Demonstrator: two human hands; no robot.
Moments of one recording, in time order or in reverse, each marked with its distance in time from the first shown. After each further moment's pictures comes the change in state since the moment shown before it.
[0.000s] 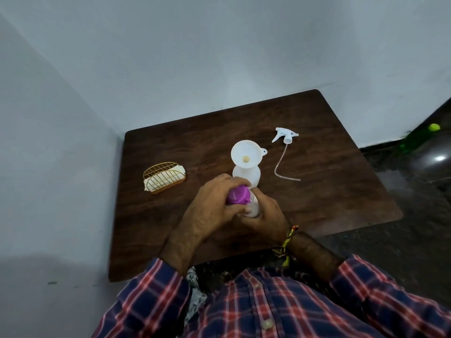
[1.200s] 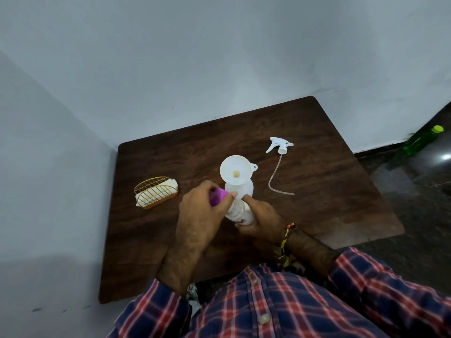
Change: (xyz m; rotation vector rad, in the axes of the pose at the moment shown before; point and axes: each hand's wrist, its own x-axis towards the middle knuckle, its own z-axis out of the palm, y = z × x) left_hand 0.030 0.021 0.004 -0.038 0.305 -0.387; right_hand 0.039 0.029 -0.033 -0.198 -0.217 -0.033
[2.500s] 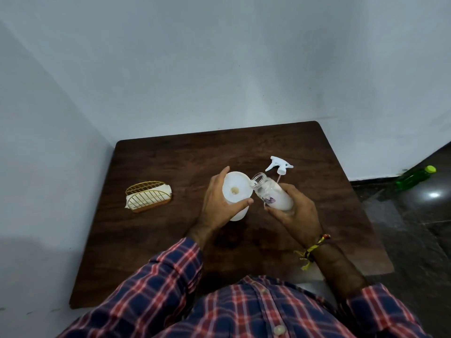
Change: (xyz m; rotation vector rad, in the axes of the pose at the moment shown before) left_hand 0.080 -0.028 0.091 -0.337 0.009 0.096; right_hand 0.005 0.027 -0.087 -0.084 0.397 0.104
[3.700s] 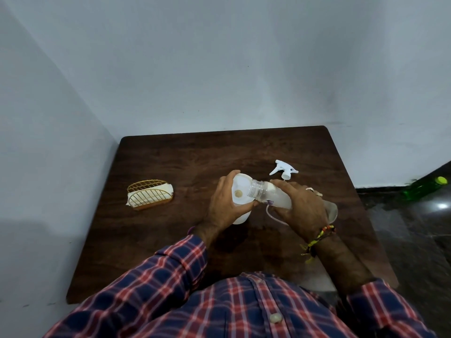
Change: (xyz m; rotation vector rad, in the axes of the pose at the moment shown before) left_hand 0.019 -0.016 0.024 0.089 0.010 0.070; right_hand 0.031 -0.009 -0.009 -0.496 -0.159 -0.085
